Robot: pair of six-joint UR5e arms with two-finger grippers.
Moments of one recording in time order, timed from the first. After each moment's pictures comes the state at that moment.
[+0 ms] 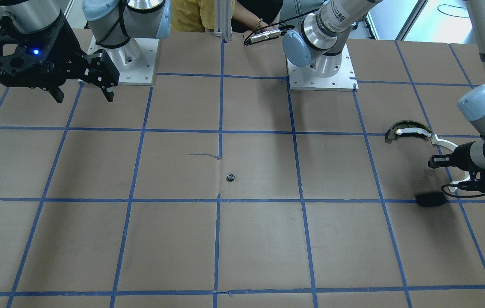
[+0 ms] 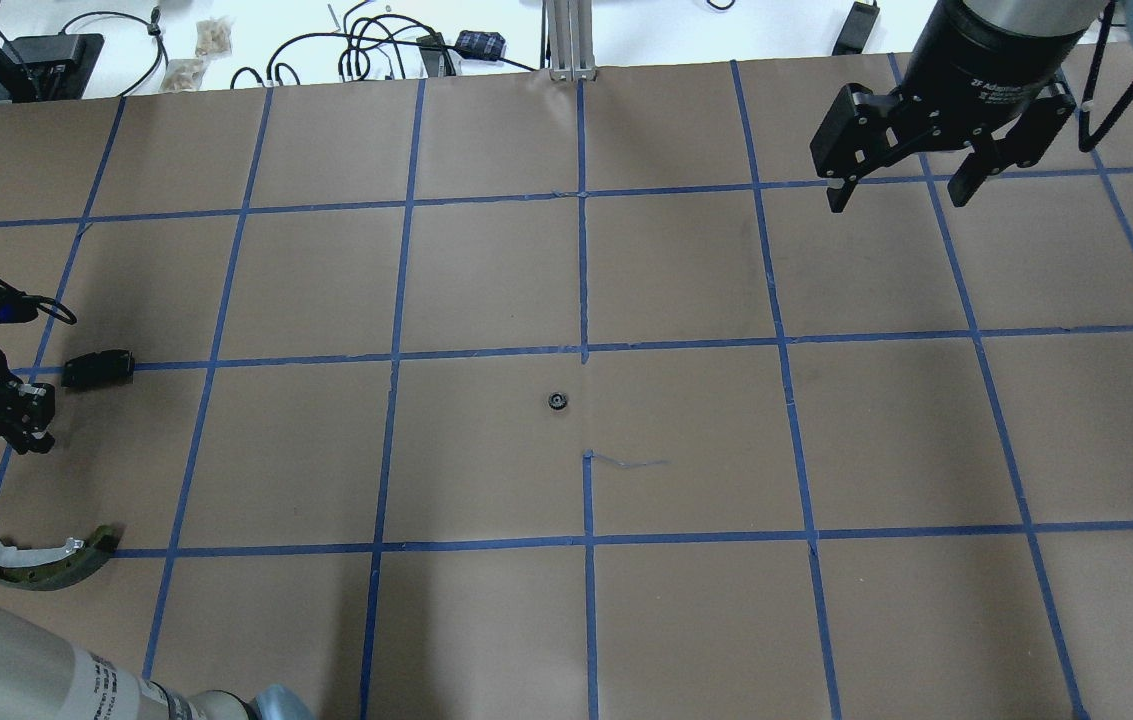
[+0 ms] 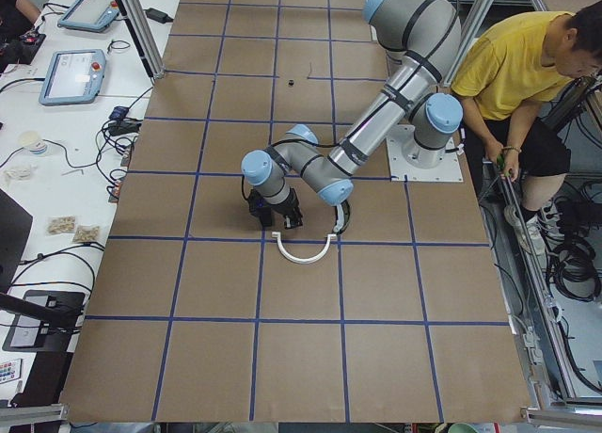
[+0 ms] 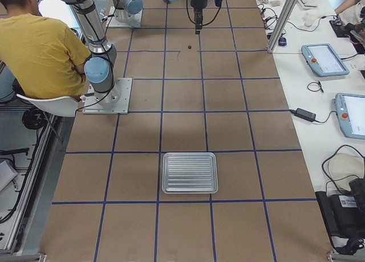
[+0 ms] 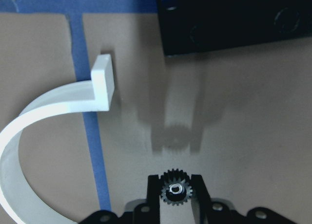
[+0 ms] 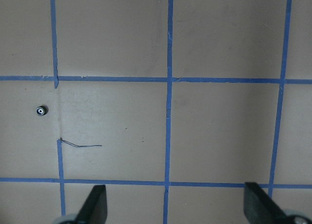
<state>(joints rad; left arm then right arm) -0.86 -2.04 -1.77 -1.17 1.81 0.66 1.55 -1.58 1.50 -1.48 -1.54 -0.05</state>
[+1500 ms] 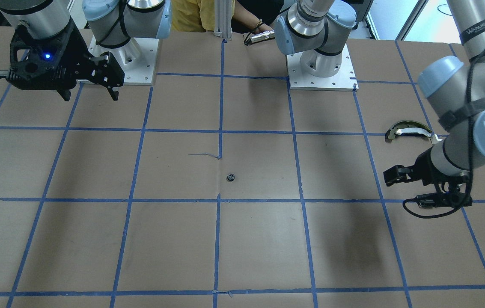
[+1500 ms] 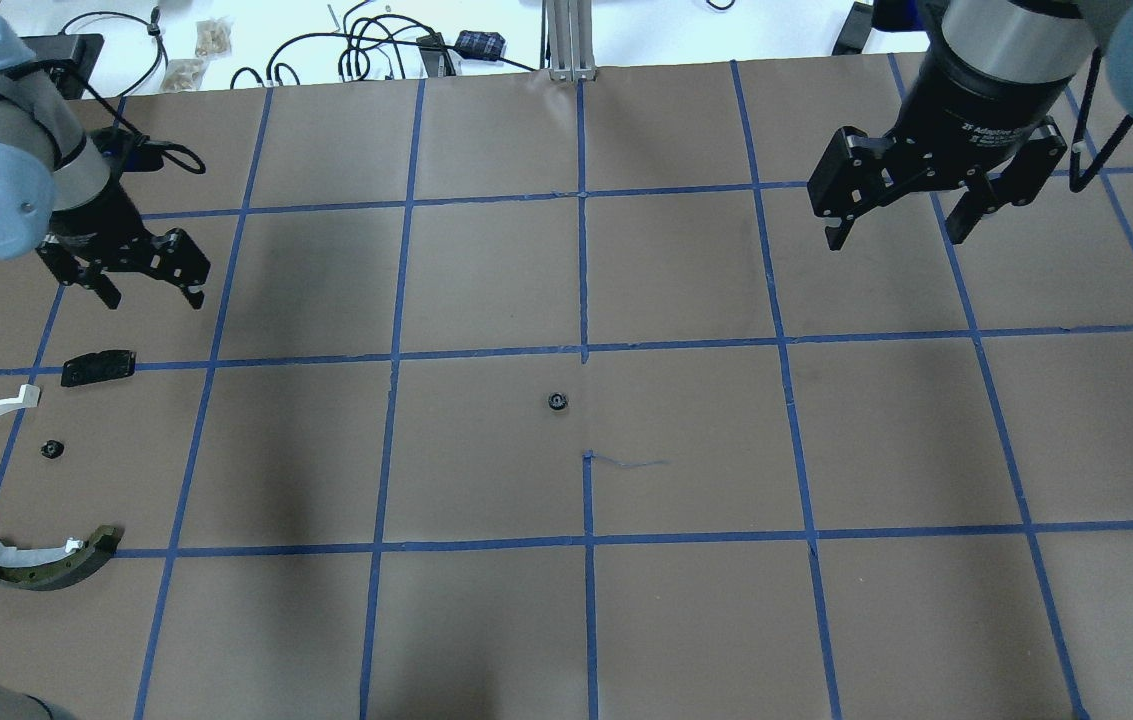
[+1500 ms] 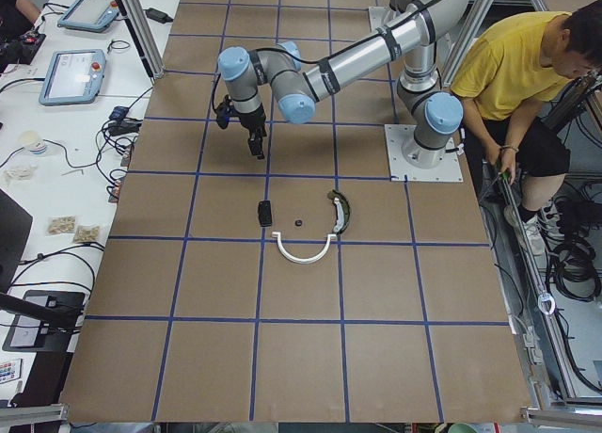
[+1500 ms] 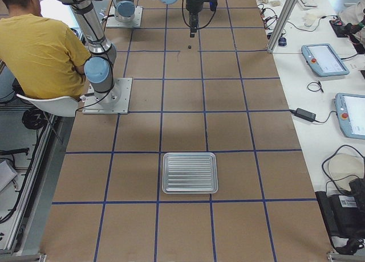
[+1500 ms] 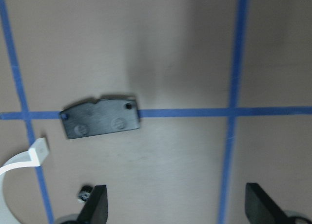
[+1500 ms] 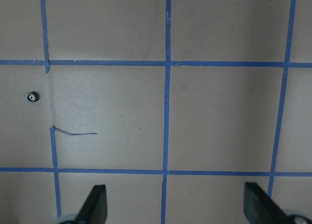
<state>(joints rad) -1.30 -1.88 -1.66 -1.29 1.68 0.23 1.55 -1.59 1.55 -1.48 -1.55 -0.04</state>
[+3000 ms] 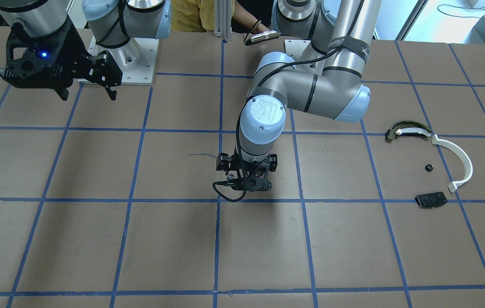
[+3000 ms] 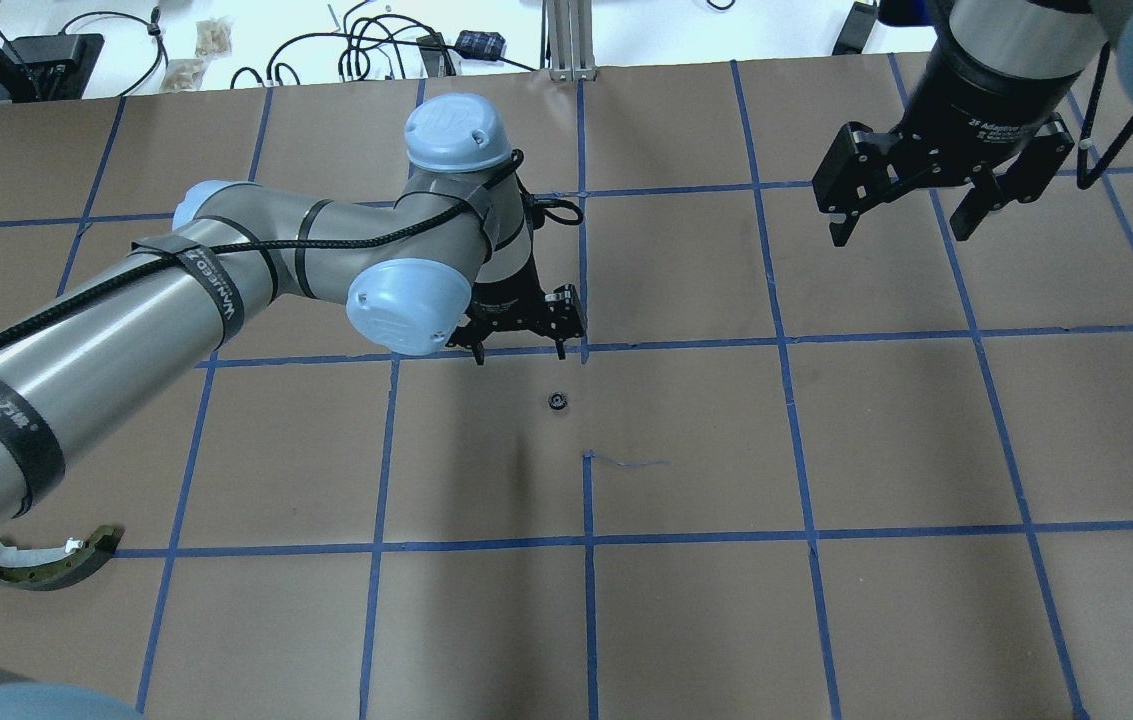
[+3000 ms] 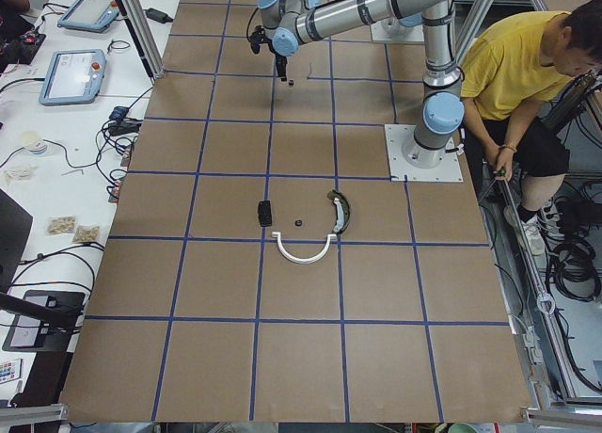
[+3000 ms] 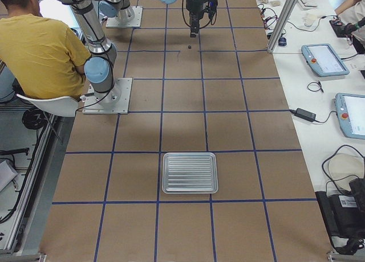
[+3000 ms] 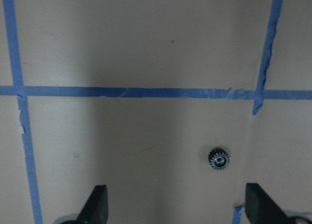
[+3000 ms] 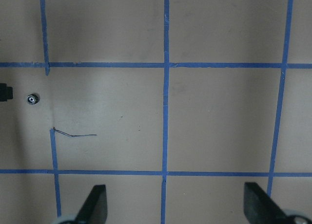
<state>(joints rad) -1.87 -1.99 -1.71 -1.14 1.49 -0.28 1.55 -1.60 1.55 -1.48 -1.55 -0.04</state>
